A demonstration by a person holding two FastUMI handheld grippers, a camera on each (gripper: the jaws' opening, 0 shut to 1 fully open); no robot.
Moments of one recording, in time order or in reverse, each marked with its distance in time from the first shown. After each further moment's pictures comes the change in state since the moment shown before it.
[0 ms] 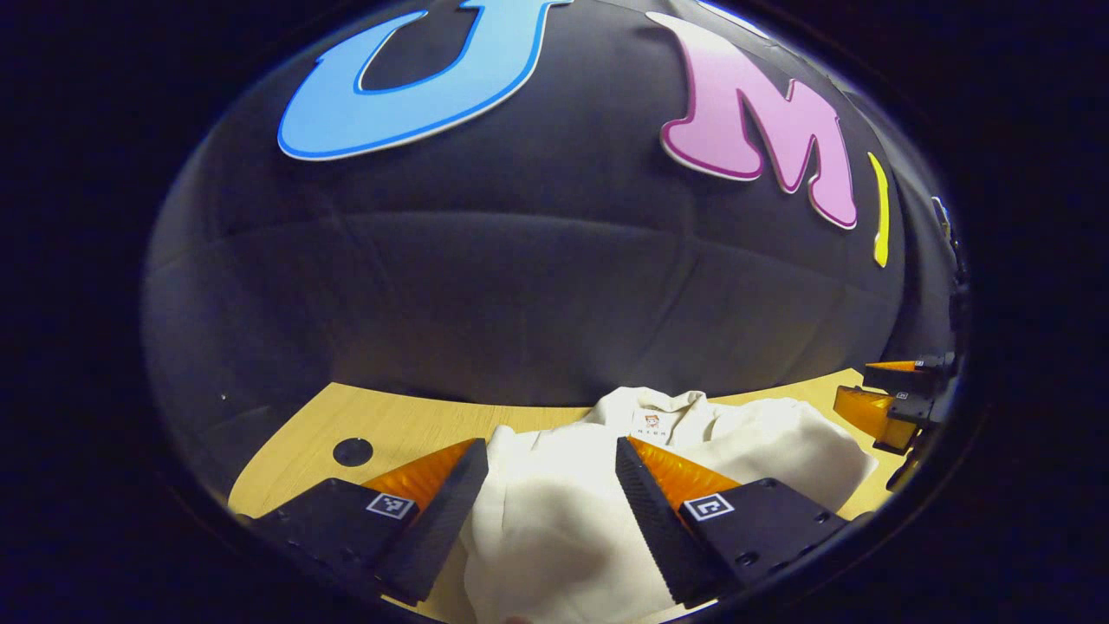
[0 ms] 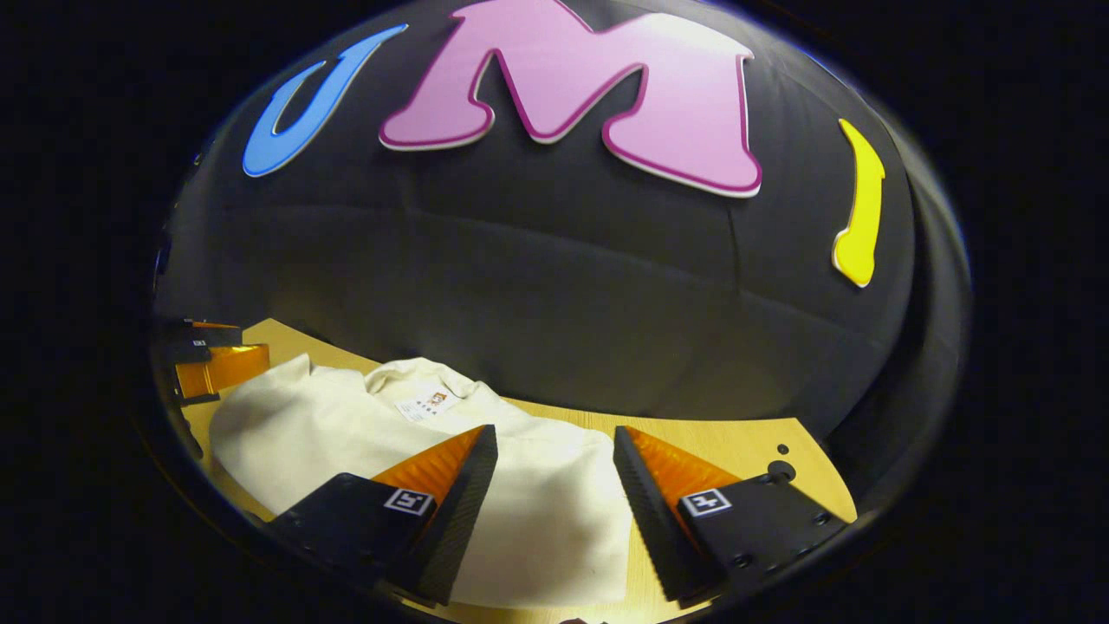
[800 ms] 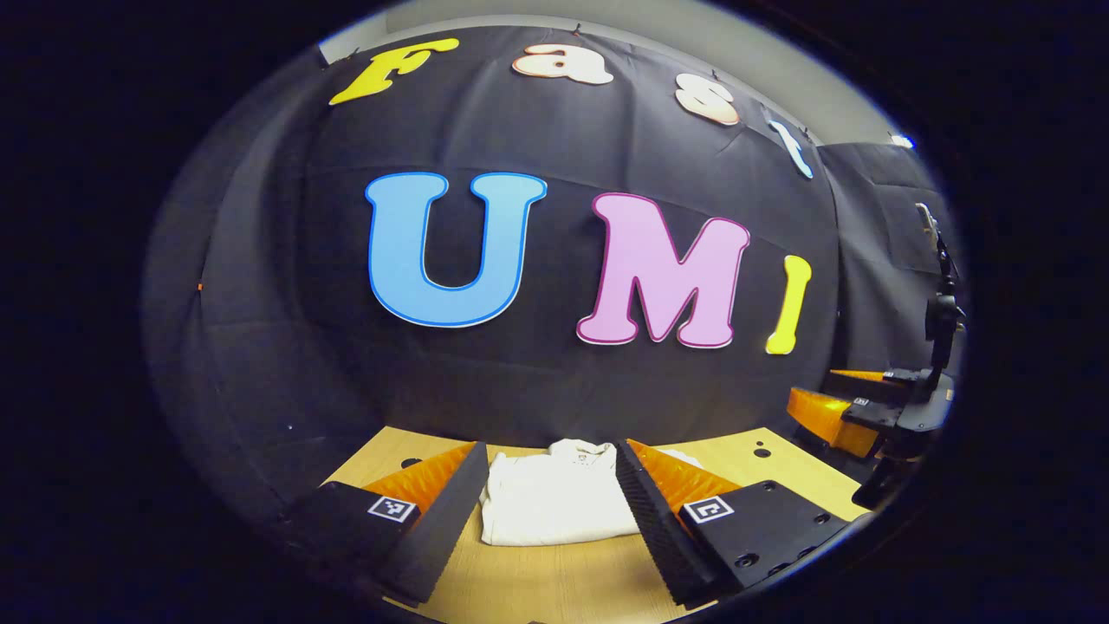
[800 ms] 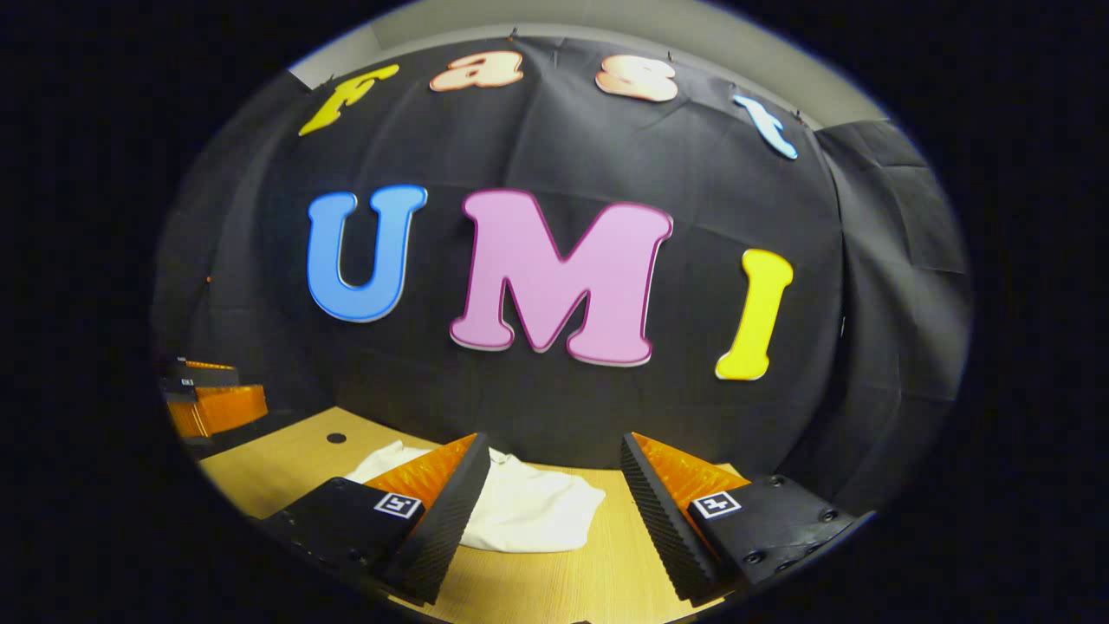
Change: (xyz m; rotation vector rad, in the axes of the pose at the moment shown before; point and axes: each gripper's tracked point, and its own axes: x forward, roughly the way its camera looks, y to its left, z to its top) left arm -0.313 -0.053 0.105 -0.012 -0.200 -0.040; right arm -0.272 -0.031 0.152 0.051 -0.325 -0.015
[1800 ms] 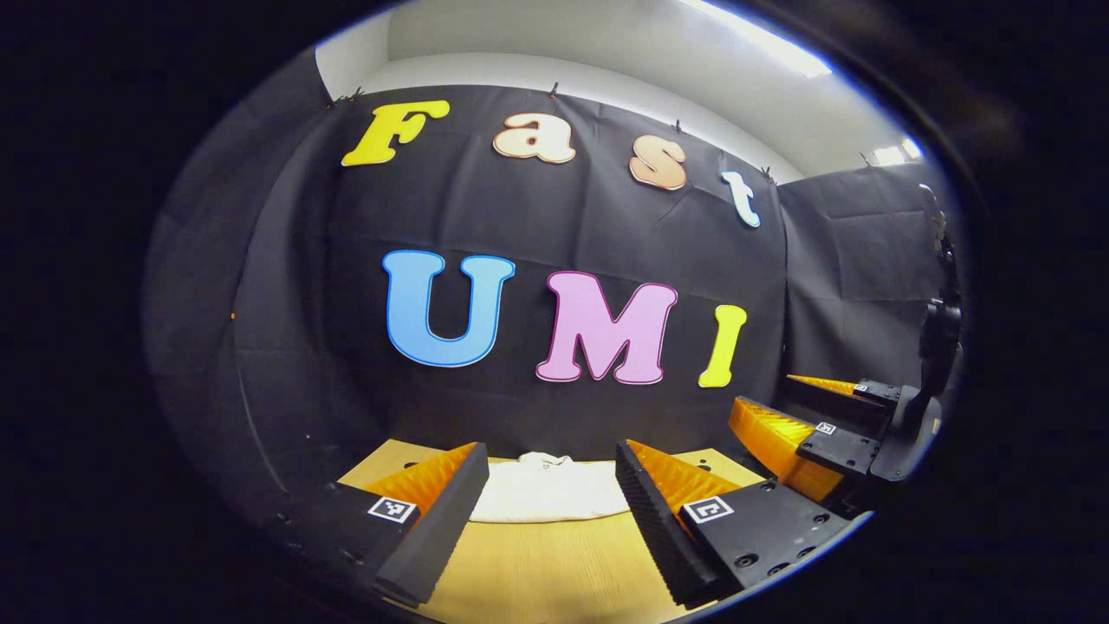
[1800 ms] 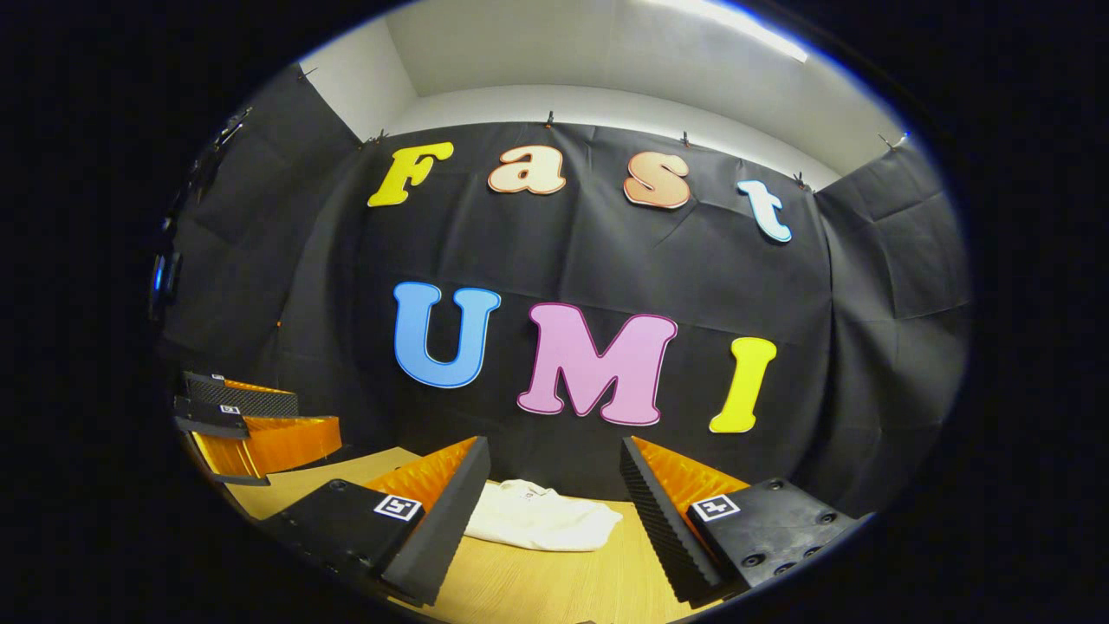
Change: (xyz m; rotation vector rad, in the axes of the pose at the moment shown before) left arm -0.162 -0.066 0.051 -0.034 -0.121 0.004; right arm -0.172 0.048 0.076 -0.002 -0.161 0.129
